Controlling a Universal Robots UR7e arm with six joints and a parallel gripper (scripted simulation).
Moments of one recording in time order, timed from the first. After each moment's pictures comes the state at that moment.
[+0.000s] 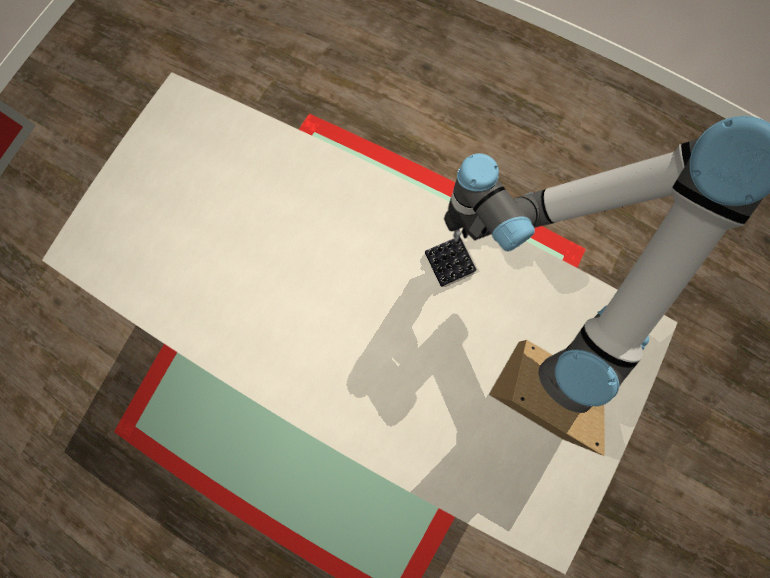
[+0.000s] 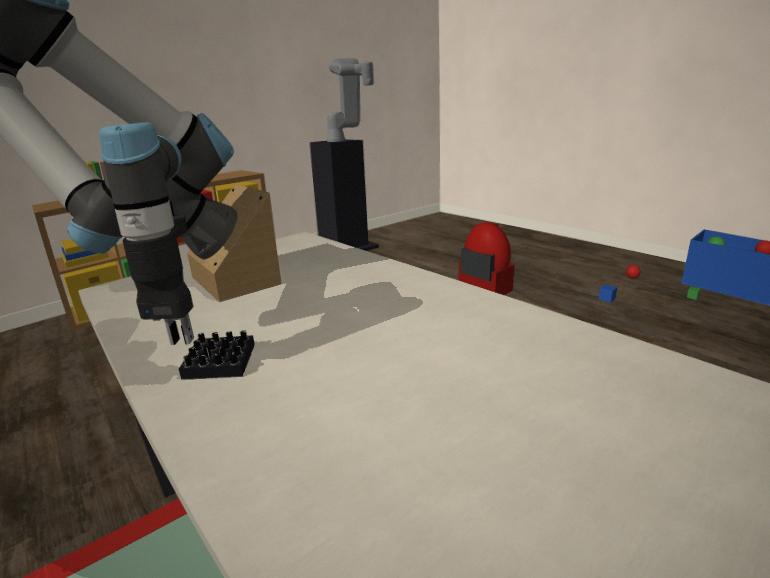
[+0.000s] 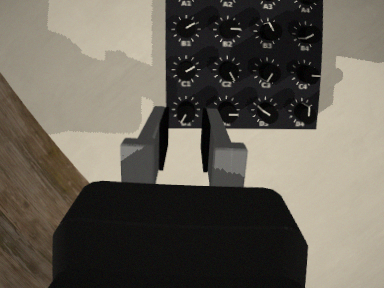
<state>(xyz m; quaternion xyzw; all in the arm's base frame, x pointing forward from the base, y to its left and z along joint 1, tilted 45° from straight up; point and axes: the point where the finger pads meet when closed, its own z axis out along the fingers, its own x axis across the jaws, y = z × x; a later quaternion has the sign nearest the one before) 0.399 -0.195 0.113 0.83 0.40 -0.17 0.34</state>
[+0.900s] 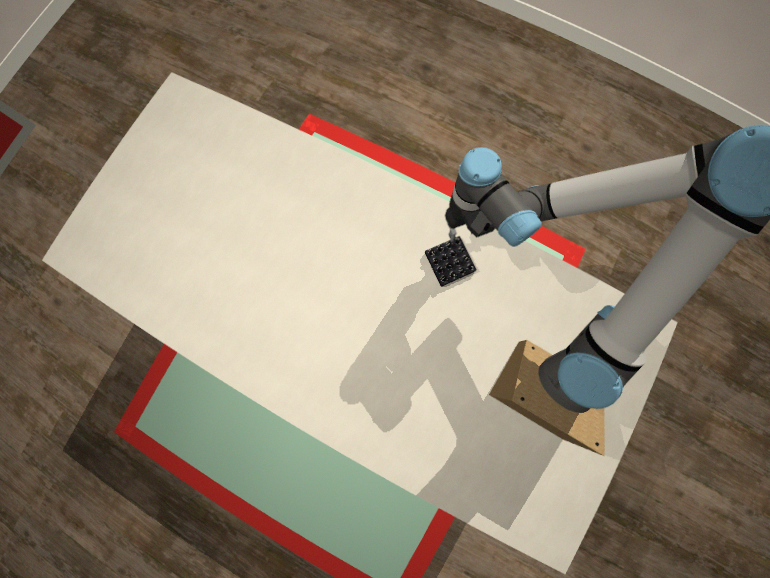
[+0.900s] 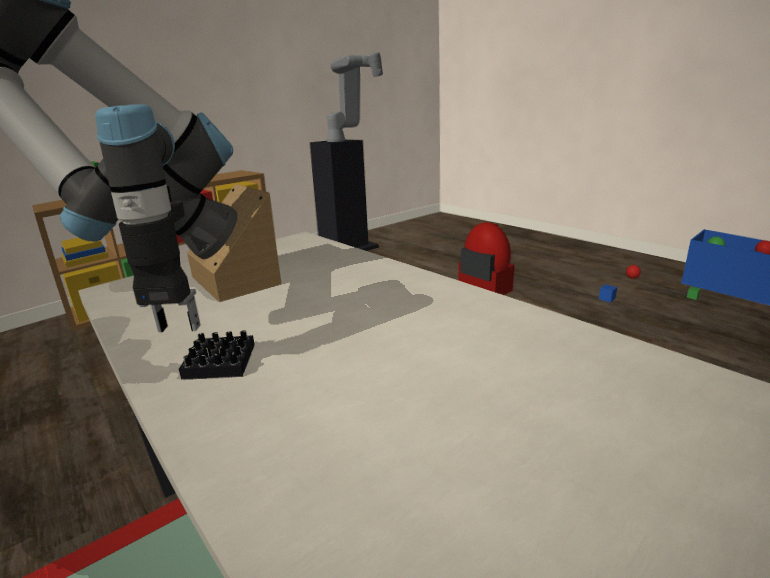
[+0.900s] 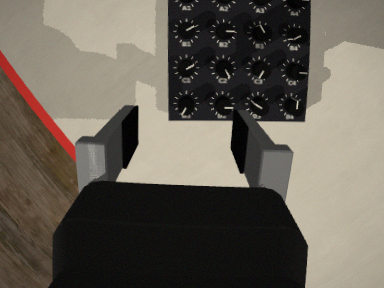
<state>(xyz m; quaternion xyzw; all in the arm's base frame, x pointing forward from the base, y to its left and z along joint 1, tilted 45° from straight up) 0.400 -0.178 0.130 0.83 0.40 -0.17 0.34</state>
